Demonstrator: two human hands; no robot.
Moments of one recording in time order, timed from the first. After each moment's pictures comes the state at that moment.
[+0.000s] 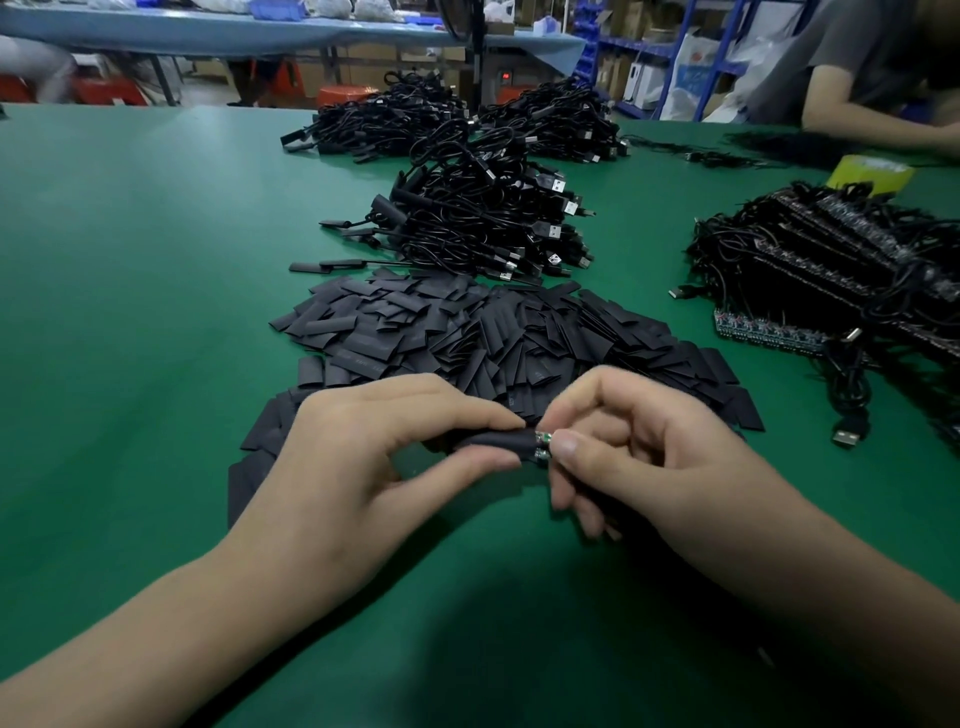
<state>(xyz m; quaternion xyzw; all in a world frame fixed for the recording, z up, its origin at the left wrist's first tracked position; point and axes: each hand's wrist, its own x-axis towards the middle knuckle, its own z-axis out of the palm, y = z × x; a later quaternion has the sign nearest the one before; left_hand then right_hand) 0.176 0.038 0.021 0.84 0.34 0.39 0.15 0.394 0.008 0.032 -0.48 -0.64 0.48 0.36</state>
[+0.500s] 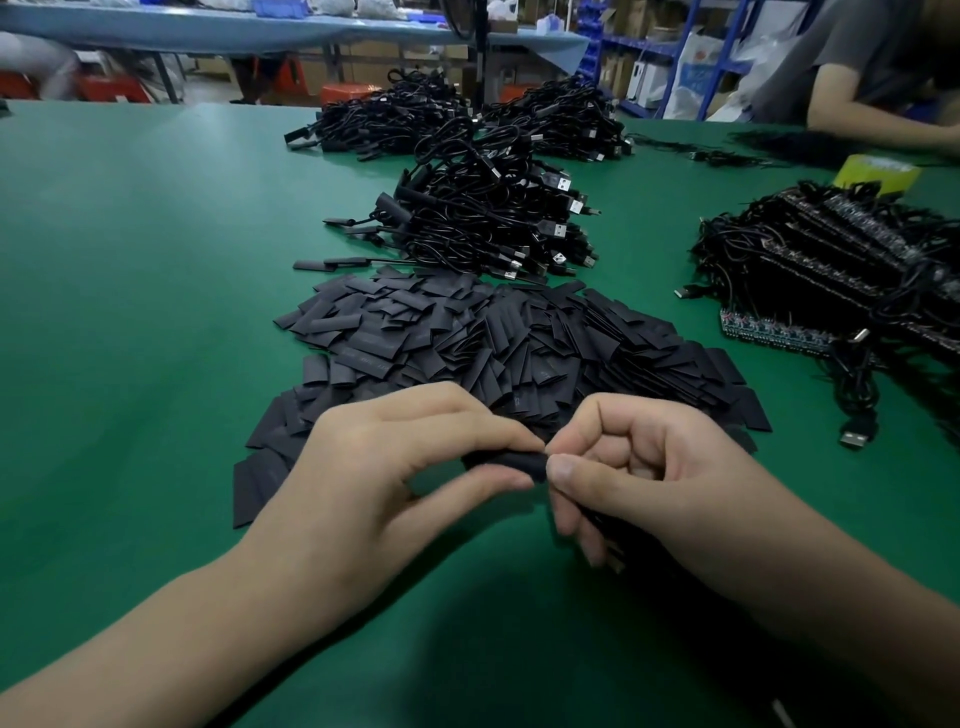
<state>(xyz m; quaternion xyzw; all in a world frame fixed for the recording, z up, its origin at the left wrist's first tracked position) 0.176 0.036 0.017 0.86 0.31 0.38 0.15 0.390 0.004 0.031 -0.47 -0.58 0.56 0.36</state>
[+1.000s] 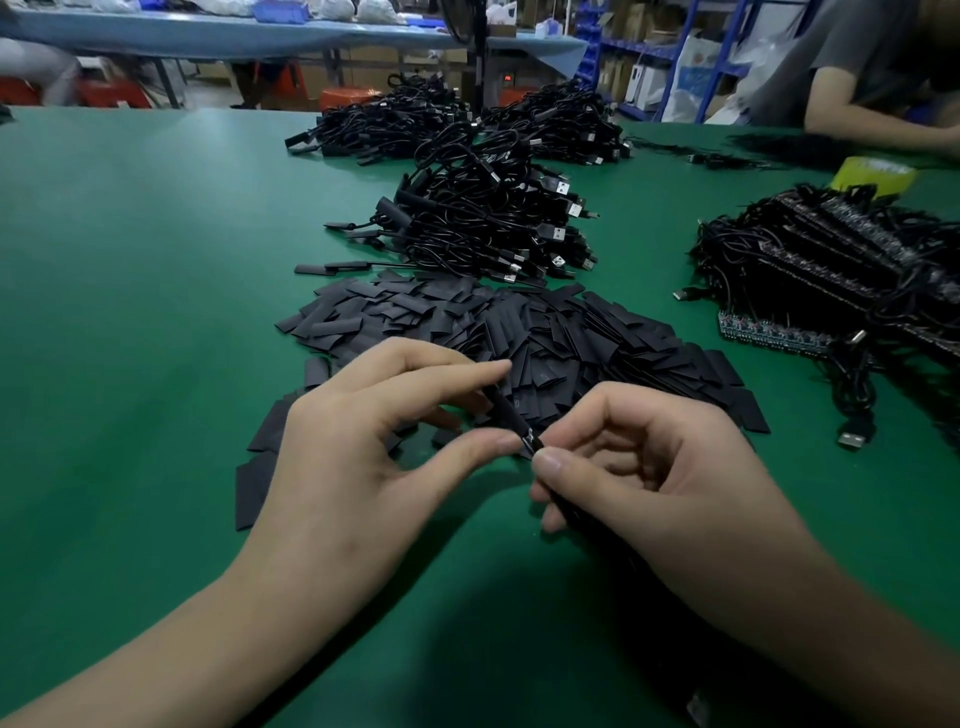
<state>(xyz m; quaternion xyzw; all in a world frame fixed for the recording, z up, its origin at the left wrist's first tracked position) 0.182 0.036 0.015 0.76 0.40 0.48 0.16 0.382 -0.003 0.027 -0.49 -0.61 0.44 0.44</state>
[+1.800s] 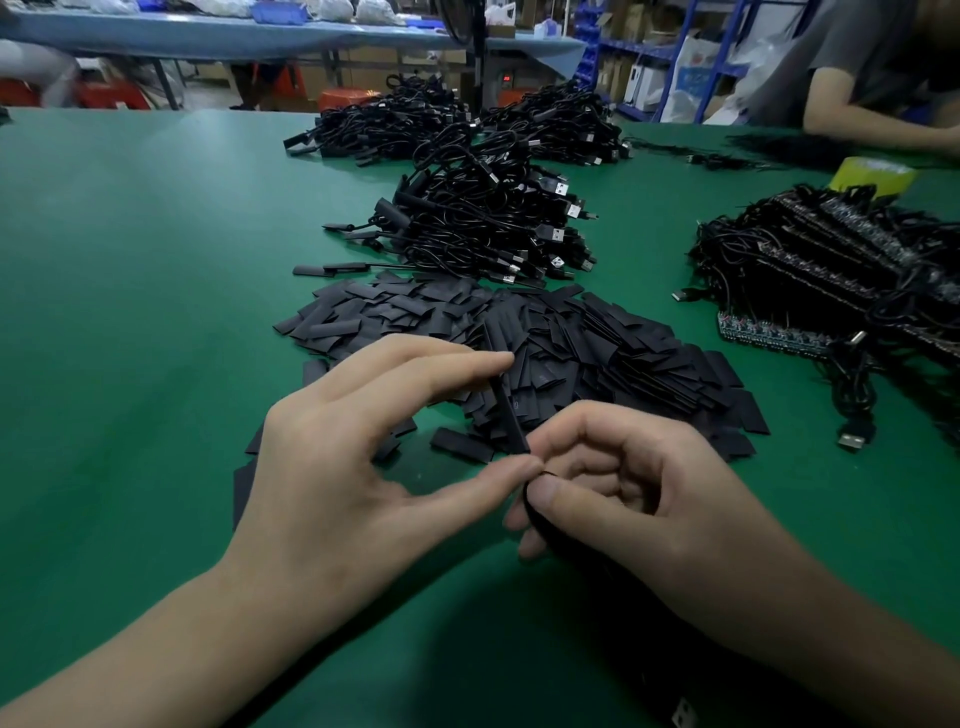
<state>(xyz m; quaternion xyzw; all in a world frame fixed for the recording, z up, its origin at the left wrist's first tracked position) 0.179 0.032 0.022 0.80 0.35 0.48 0.09 0.384 -0.004 0.024 -0.44 -0.62 0.51 0.39</state>
